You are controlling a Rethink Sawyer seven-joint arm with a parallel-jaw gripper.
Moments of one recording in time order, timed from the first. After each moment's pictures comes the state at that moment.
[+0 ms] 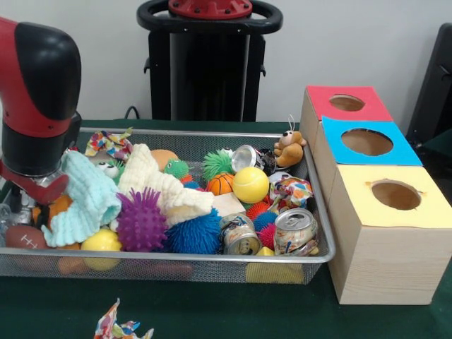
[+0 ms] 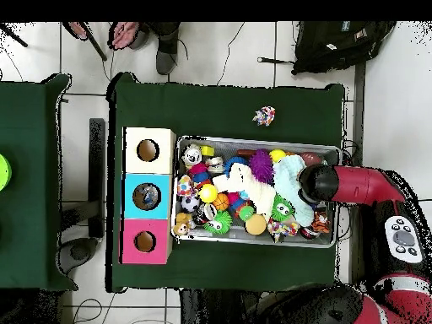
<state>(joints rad) -0.61 -0.34 0.08 1.23 -0.63 0.65 2.16</state>
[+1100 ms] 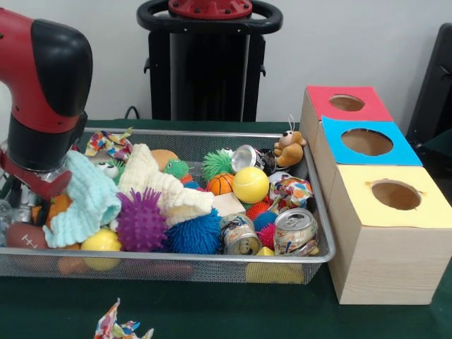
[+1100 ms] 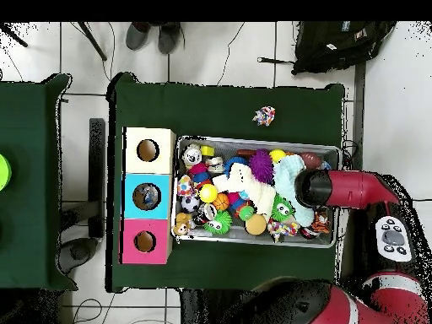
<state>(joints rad) -0.55 -0.34 -0.03 1.25 -0.58 0.58 2.16</state>
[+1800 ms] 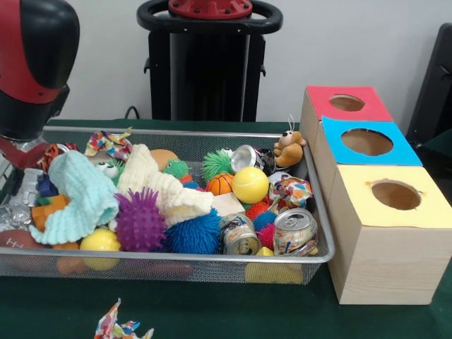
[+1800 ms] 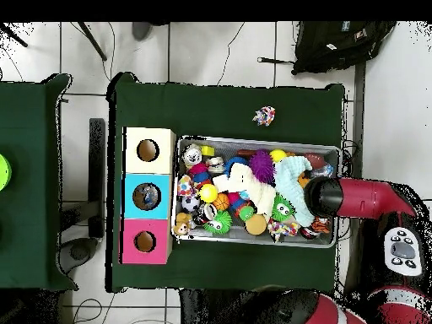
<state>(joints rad) -0.51 -0.38 -0.17 1.27 -0.57 0.57 2.16</state>
